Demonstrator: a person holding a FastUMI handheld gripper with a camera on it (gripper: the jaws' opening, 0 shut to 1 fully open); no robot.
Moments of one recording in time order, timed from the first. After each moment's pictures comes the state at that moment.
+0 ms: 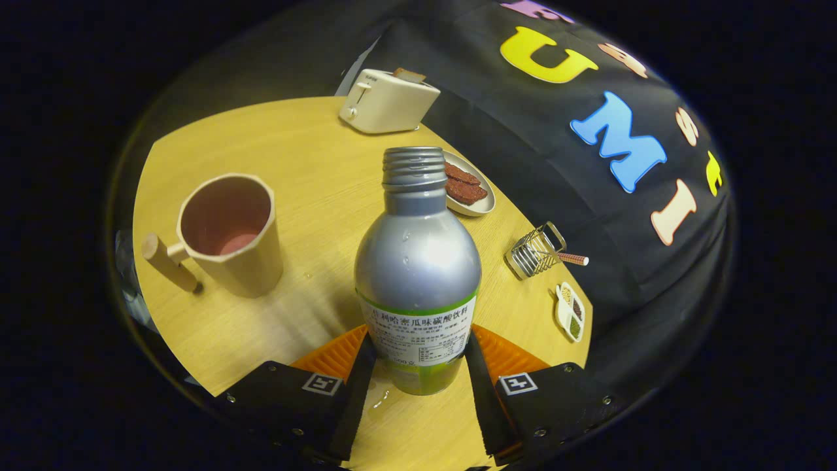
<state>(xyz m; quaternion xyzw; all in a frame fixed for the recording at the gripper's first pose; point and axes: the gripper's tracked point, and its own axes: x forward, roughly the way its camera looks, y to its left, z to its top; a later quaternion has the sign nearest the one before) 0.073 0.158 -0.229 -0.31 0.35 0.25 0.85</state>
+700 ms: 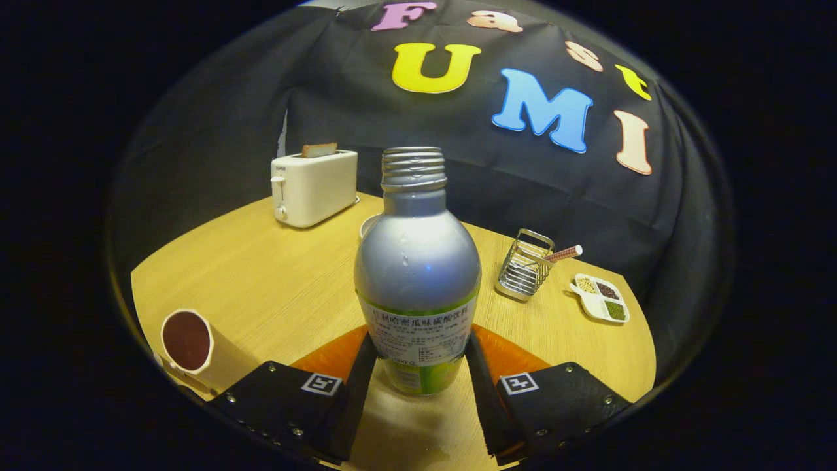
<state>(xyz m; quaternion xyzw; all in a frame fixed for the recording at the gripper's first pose) 0.149 0.175 -0.221 -0.10 0.26 0.21 0.94</state>
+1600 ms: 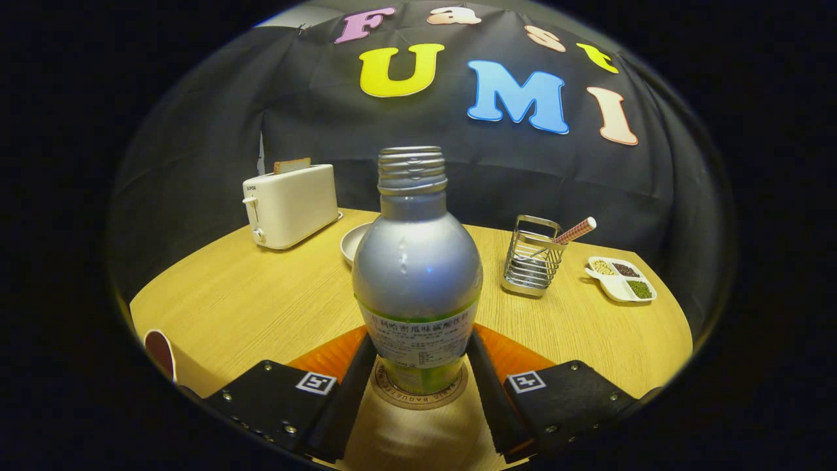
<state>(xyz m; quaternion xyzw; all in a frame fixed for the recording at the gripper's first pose) 0.175 0.185 -0.251 -0.04 0.25 0.20 0.95</state>
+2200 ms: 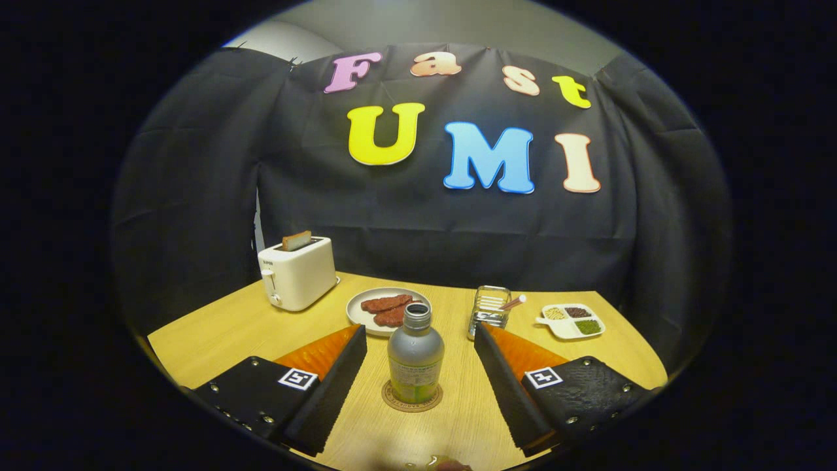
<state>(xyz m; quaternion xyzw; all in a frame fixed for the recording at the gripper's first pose) 0.124 0.141 -0.101 -0.01 0.13 0.15 0.98</state>
